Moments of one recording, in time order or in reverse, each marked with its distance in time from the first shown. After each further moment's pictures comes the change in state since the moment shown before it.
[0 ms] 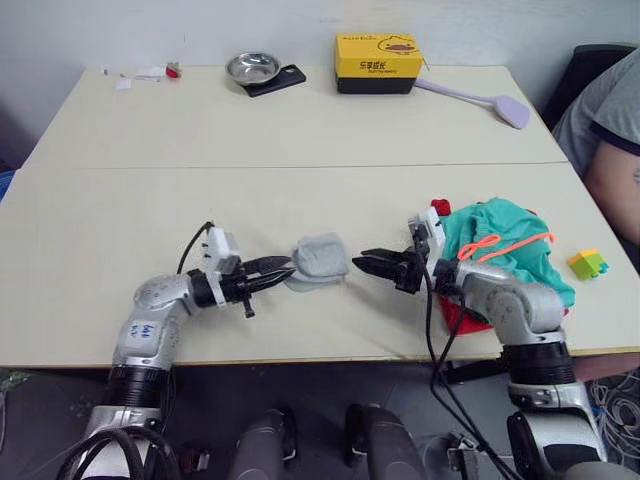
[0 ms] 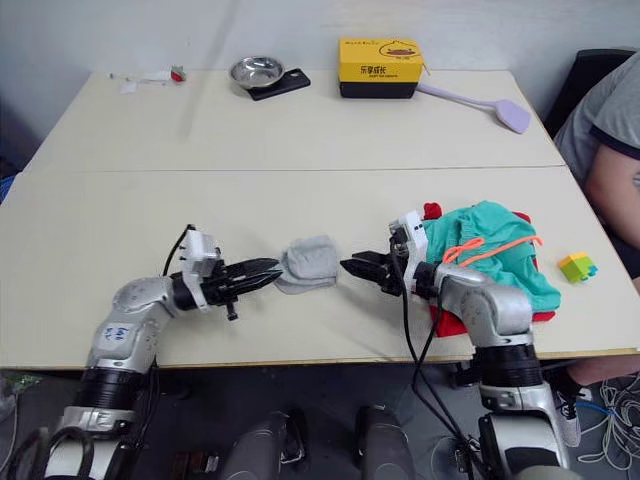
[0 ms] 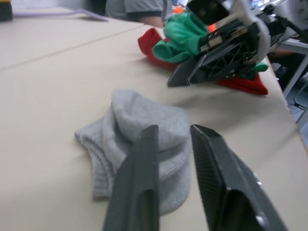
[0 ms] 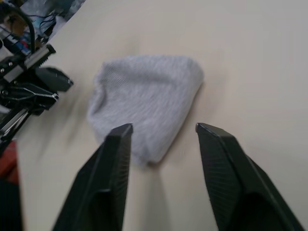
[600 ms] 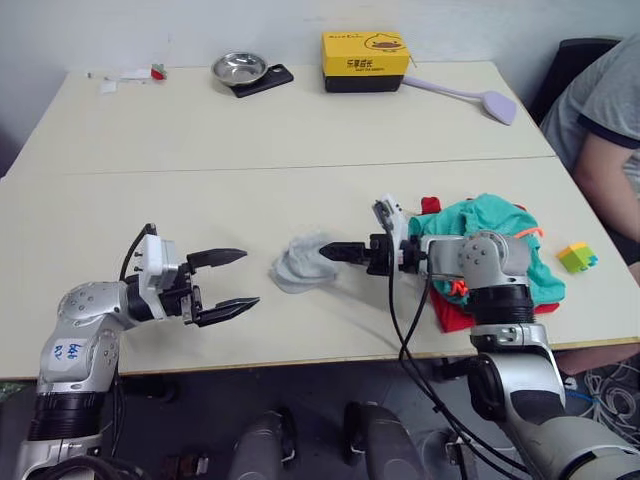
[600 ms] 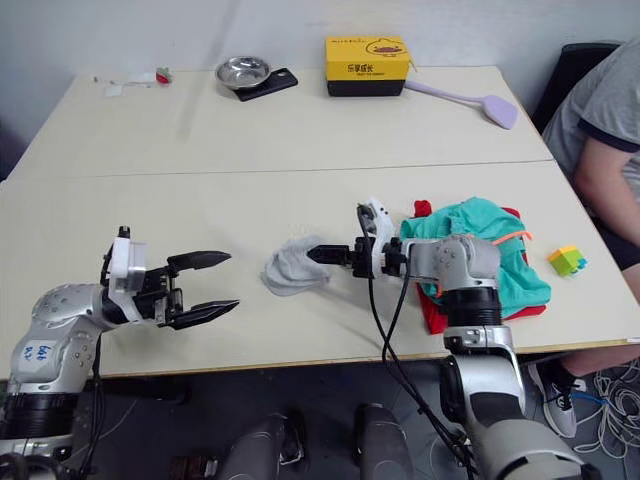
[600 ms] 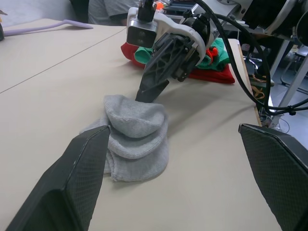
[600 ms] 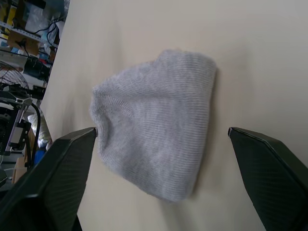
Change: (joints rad) left arm 0.154 0.157 0.157 -0.132 -0.103 0.002 -0.120; right arm -0.296 0.210 -0.050 0.339 -0.005 0.299 -0.161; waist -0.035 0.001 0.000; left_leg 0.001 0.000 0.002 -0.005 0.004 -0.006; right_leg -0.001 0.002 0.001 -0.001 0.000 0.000
